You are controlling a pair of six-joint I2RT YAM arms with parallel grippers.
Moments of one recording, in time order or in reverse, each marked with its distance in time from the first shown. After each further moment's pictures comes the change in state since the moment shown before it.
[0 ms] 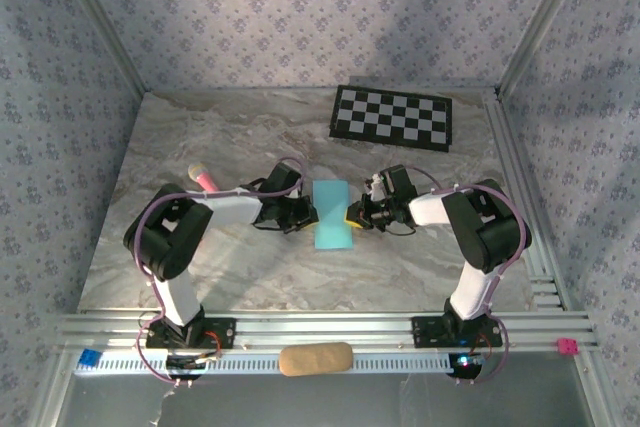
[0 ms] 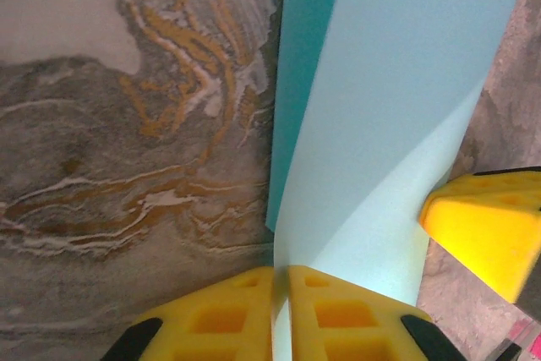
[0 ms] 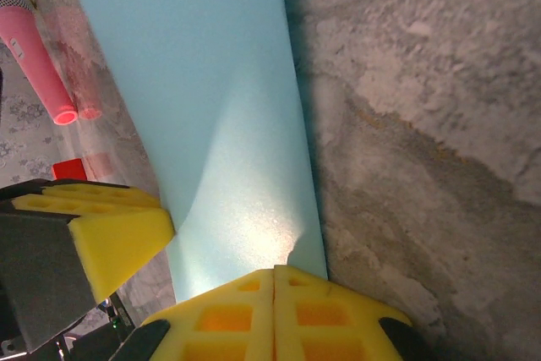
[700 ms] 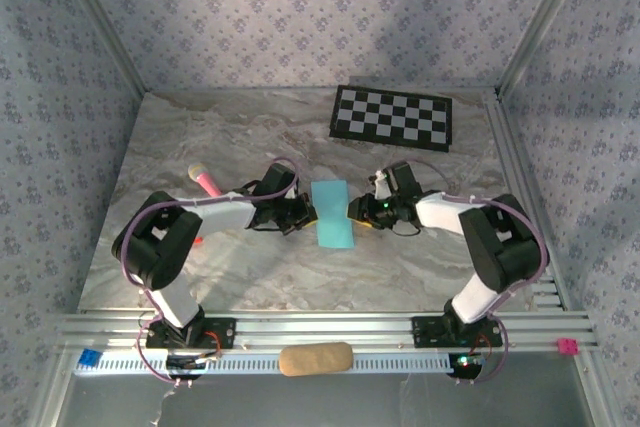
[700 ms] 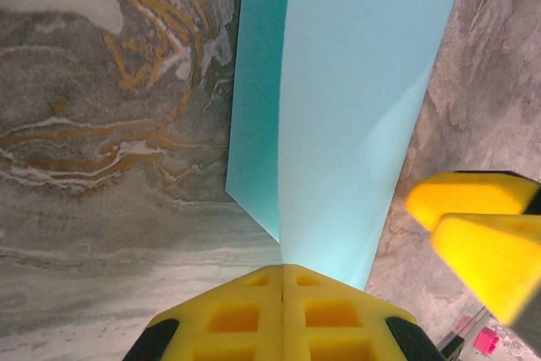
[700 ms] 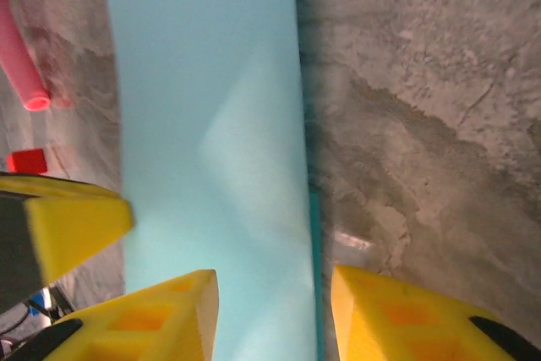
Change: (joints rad) left arm 0.000 -0.078 -0.055 0.054 0.026 -0.101; right arm 0.006 -0.171 0.000 -0.178 0.126 -0.137
